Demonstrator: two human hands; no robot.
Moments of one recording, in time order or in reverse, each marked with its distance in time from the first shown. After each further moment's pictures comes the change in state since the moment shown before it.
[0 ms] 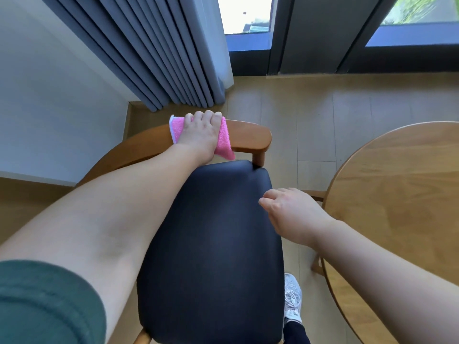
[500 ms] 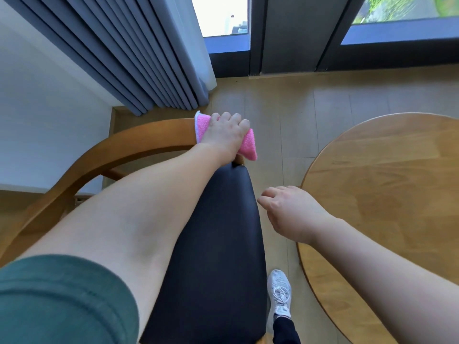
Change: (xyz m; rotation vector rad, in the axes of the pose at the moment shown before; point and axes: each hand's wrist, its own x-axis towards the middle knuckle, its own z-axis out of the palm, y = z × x) left_hand 0.018 0.102 -0.029 0.013 0.052 0.229; right_hand -0.044 0.029 -0.001 -0.023 0.023 0.043
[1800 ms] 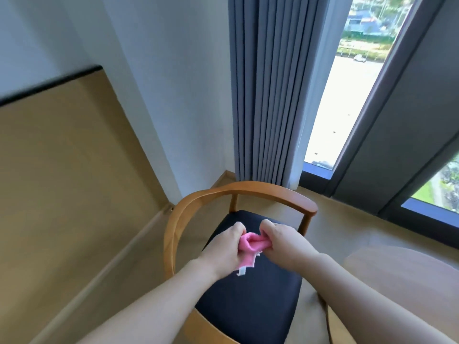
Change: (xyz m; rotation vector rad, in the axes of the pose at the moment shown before) left_hand -0.462 0.070 -0.159 -0.929 0.298 -0.607; right_hand -0.110 -0.259 -0.139 0.038 0.143 -0.294
